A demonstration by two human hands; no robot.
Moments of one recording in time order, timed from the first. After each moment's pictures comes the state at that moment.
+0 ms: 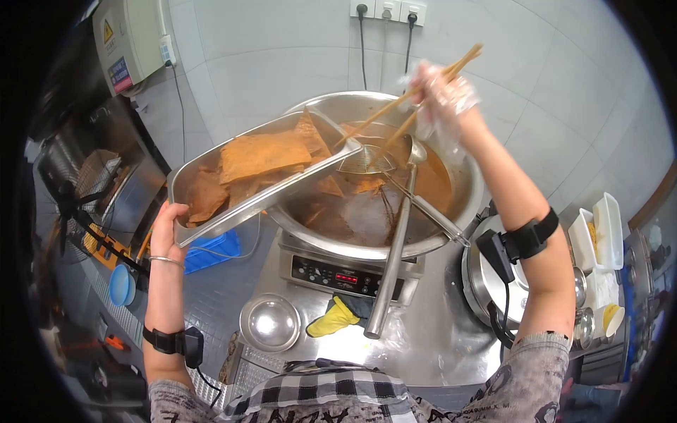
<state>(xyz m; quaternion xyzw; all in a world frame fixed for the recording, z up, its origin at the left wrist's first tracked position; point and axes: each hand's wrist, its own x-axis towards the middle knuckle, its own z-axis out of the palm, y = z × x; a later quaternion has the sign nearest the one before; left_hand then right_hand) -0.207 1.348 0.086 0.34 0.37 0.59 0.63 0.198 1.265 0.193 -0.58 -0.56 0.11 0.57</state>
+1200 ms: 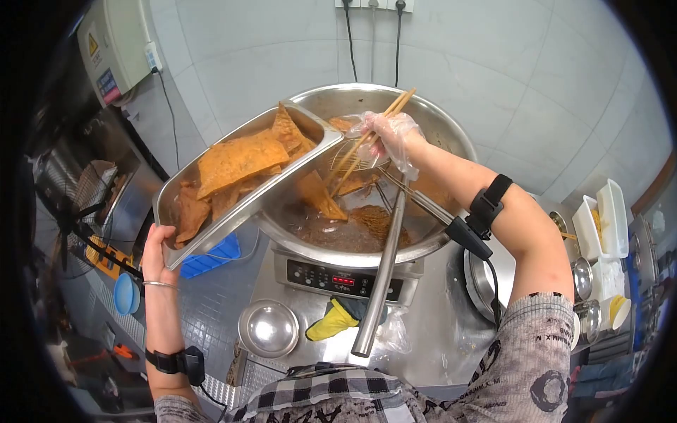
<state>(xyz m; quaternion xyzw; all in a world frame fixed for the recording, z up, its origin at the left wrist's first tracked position) -0.210 1.341 0.076 0.35 0.35 0.58 0.65 0.209 1.321 0.100 -0.64 -0.48 0.35 0.49</state>
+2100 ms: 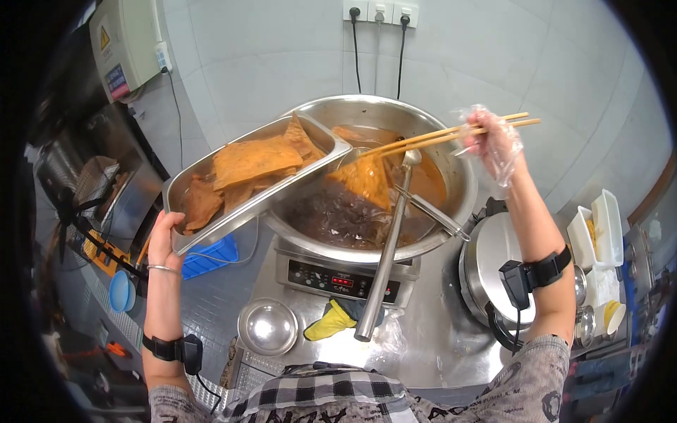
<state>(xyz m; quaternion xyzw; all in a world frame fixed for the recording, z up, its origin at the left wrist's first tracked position) -0.207 1.346 0.080 0.35 0.35 0.59 0.63 0.274 1.206 0.163 -0.49 -0.45 0.32 0.68</state>
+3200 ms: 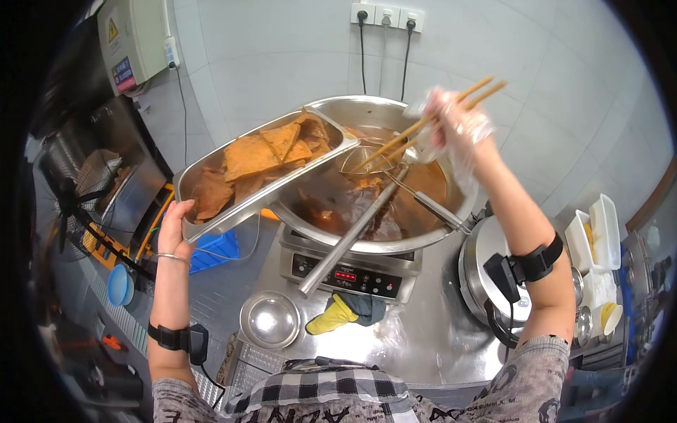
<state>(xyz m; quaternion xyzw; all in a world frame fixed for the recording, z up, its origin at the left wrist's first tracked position) -0.210 1.345 0.075 0.33 0.33 0.59 0.66 0.185 1.224 0.187 -0.62 -0.48 0.15 0.60</state>
